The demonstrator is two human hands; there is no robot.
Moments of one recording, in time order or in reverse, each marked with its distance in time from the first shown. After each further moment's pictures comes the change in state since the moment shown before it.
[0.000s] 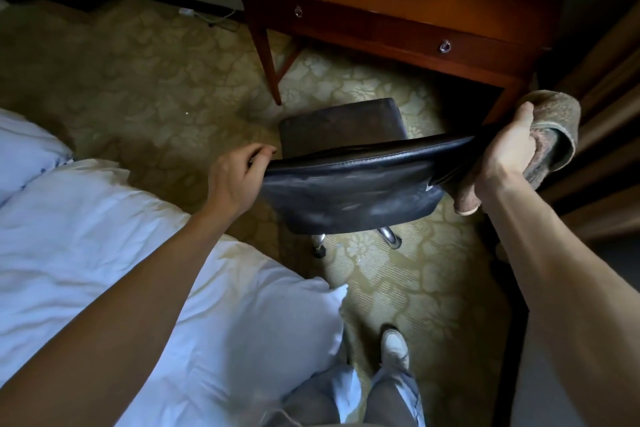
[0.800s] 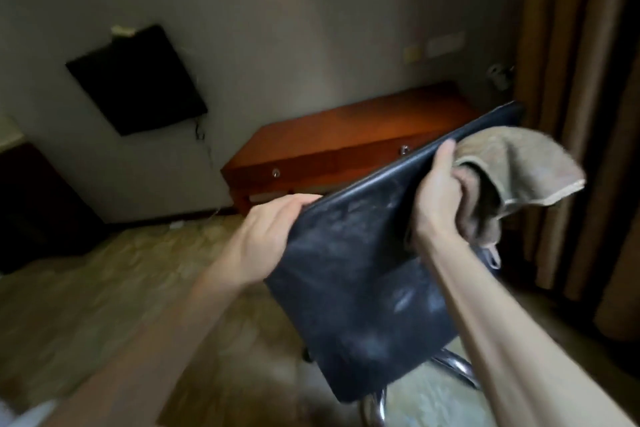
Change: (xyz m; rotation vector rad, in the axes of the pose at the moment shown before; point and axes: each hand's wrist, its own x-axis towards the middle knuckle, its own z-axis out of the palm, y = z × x) left_hand 0.051 -0.020 0.008 -0.075 -0.179 0.742; right_hand -0.066 0.112 0.101 0.382 -0.008 -0.283
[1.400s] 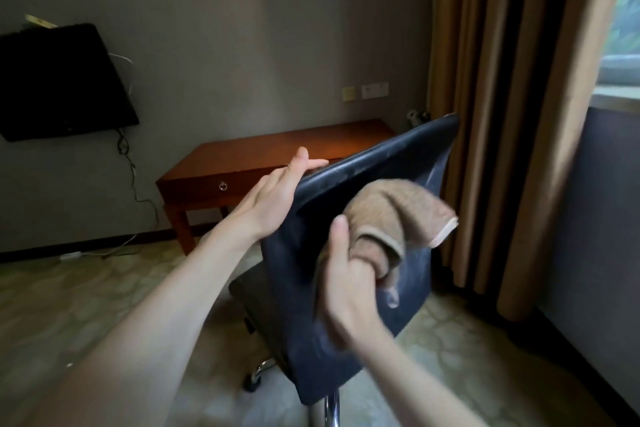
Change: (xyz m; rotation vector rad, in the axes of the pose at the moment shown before) left_hand -0.018 -0.008 -0.013 -0.298 -0.139 -0.020; right_hand -0.208 0.101 0.010 -0.172 -0.188 -0.304
